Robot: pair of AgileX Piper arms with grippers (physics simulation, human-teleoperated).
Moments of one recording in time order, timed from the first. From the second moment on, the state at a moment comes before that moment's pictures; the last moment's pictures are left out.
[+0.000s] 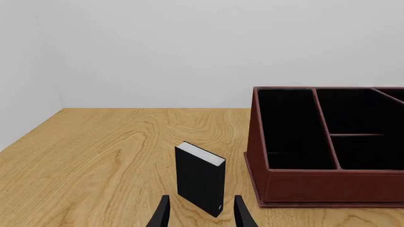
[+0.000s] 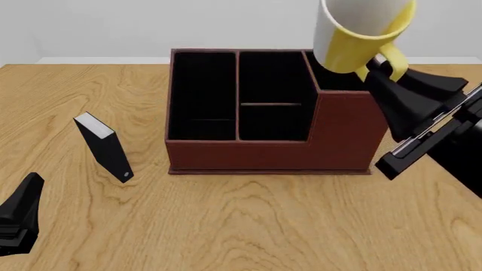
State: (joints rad) left arm 0.00 0.01 0.00 0.00 0.00; right arm 0.60 0.69 -0.41 -0.42 -0.32
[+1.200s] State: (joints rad) left arm 0.00 0.01 0.00 0.00 0.00; right arm 0.28 0.52 -0.40 -0.24 -0.29
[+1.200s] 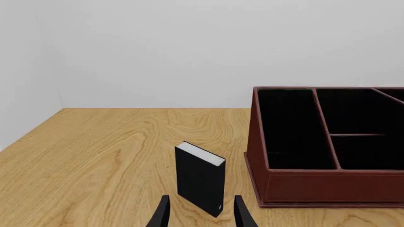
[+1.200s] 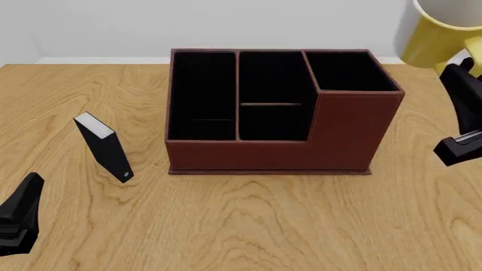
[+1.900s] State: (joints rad) left arm 0.00 0.01 0.00 0.00 0.00; right arm 0.12 0.56 -0.37 -0.30 -0.26
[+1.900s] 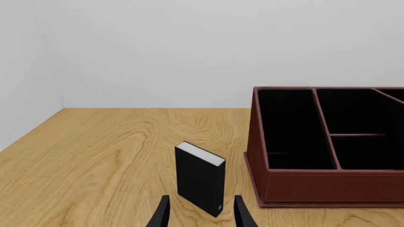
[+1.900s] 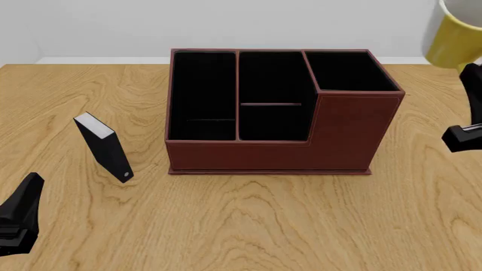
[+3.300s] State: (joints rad) left arm 0.00 0.01 0.00 0.00 0.00; right arm -0.11 0.90 -0.28 -0.61 -0.18
